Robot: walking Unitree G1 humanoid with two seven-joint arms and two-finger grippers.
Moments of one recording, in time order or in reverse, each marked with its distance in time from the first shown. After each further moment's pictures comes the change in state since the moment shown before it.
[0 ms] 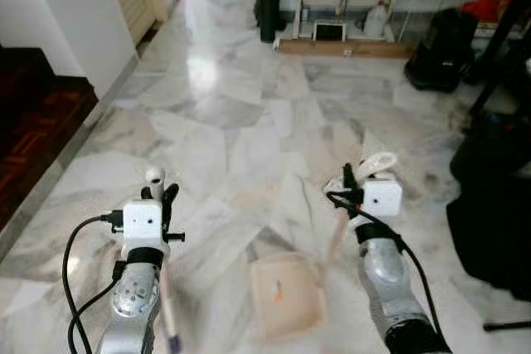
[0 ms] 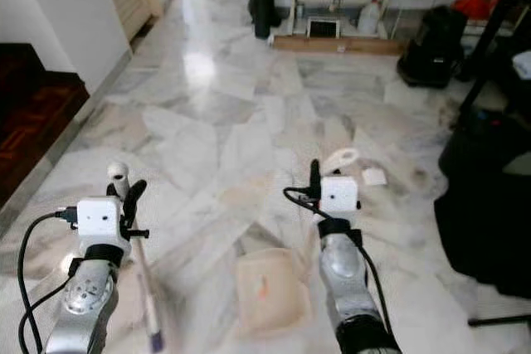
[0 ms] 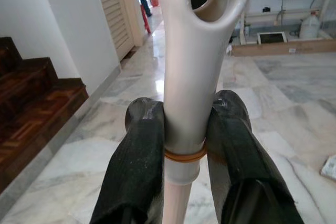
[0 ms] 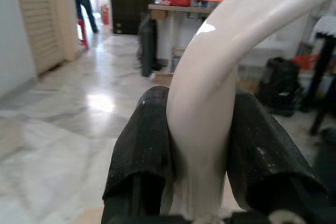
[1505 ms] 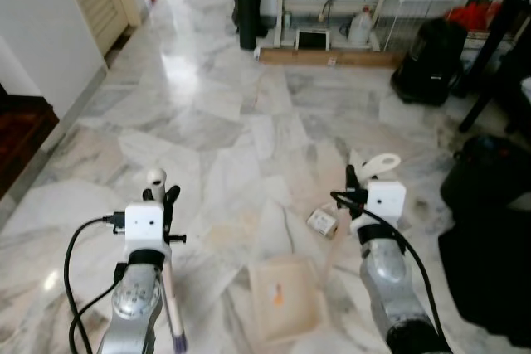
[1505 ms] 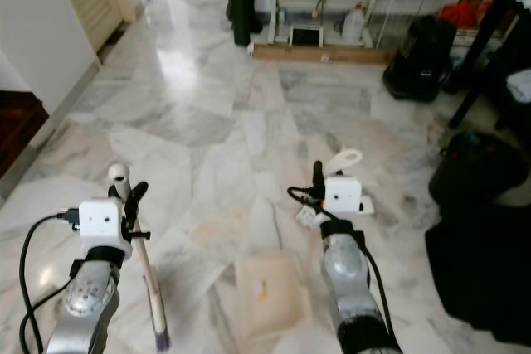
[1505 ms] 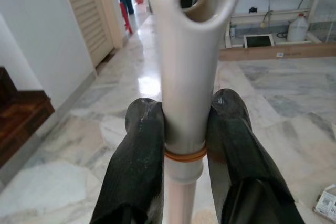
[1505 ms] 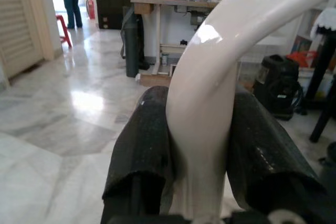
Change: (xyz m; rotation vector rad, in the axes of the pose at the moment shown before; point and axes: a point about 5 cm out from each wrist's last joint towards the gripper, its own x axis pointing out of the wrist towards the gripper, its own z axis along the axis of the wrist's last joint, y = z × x) left arm -0.001 -0.002 -0.001 -0.002 0.004 -0.009; right arm 0.000 0.004 -0.001 0.026 0.012 0.010
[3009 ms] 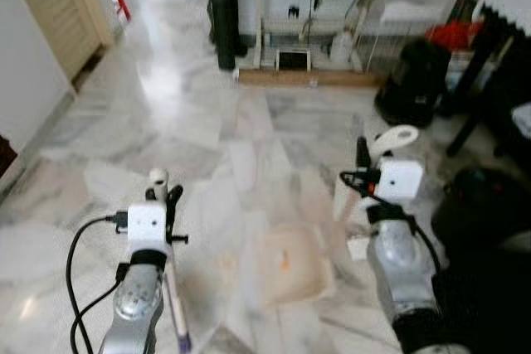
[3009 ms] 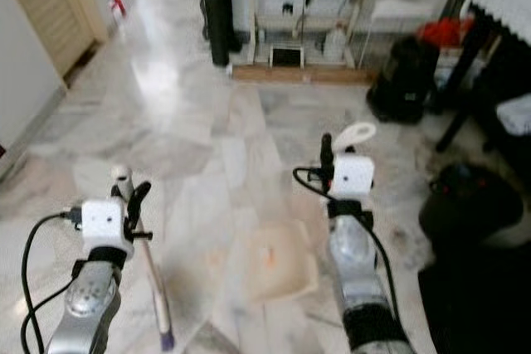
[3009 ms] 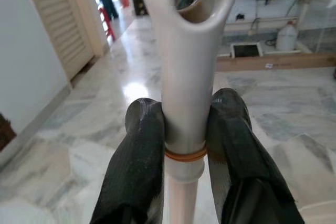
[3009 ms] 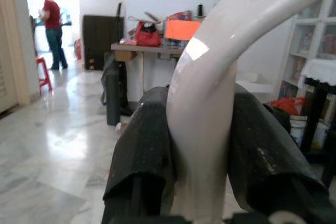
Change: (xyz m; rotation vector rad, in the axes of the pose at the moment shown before) left arm -0.002 0.001 -0.003 0.005 0.010 -0.003; right arm 0.017 -0.002 0.042 -0.005 -0.167 -0.013
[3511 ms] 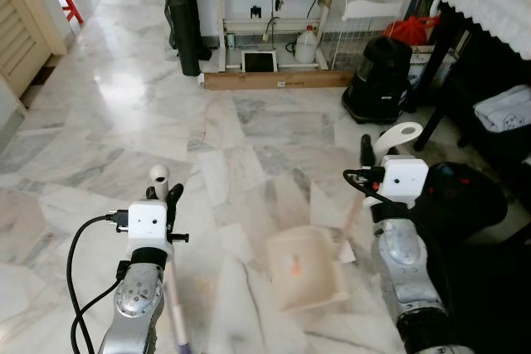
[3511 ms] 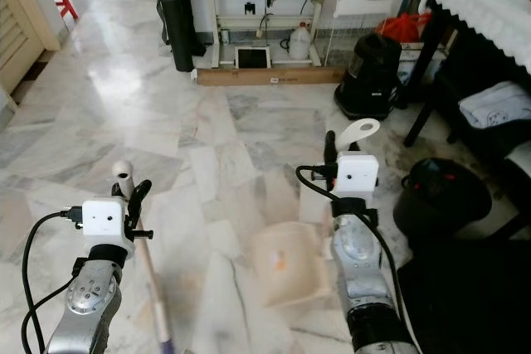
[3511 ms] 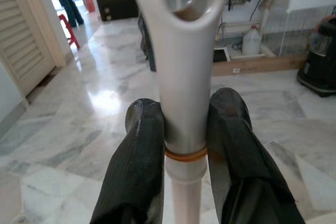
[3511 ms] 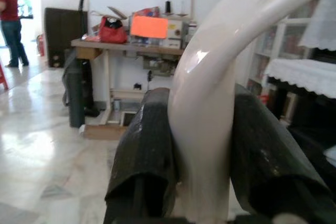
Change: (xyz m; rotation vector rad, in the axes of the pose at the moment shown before) left arm 0.000 0.001 -0.001 -0.002 0.004 0.005; right arm -0.001 0.003 0.001 -0.002 0.001 0.014
